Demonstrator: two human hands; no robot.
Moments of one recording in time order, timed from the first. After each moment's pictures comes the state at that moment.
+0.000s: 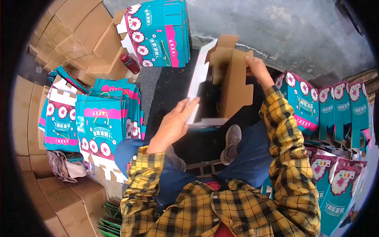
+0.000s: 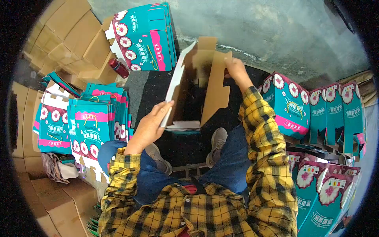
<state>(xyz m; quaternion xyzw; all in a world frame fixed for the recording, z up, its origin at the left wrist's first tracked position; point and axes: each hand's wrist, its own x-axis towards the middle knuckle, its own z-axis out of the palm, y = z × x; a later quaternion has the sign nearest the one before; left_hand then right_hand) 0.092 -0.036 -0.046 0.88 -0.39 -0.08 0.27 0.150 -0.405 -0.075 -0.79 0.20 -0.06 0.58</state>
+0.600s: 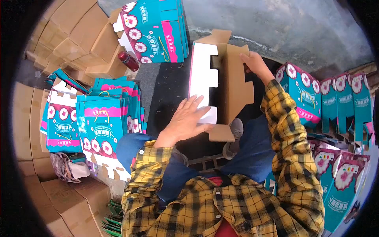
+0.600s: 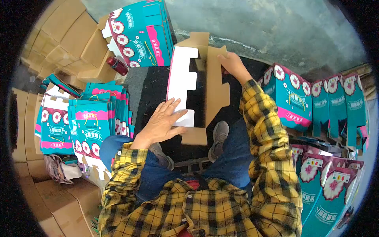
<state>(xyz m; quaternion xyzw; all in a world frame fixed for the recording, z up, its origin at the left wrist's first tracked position) 0.084 -0.059 -0.071 0.85 -0.48 -0.10 0.19 0.141 -0.401 -0.072 -0.86 0.14 -0.02 0.48</state>
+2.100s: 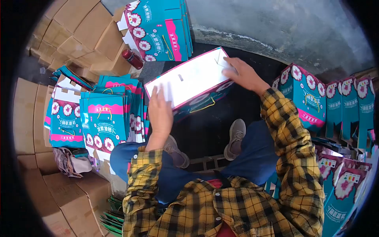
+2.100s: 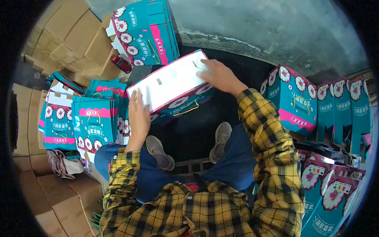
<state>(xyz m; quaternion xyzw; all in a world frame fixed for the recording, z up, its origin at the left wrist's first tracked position) 0.108 -0.025 -0.097 0.94 -0.20 0.21 0.19 0.120 -0.358 -0.075 -0.89 -0.06 0.02 0.45</state>
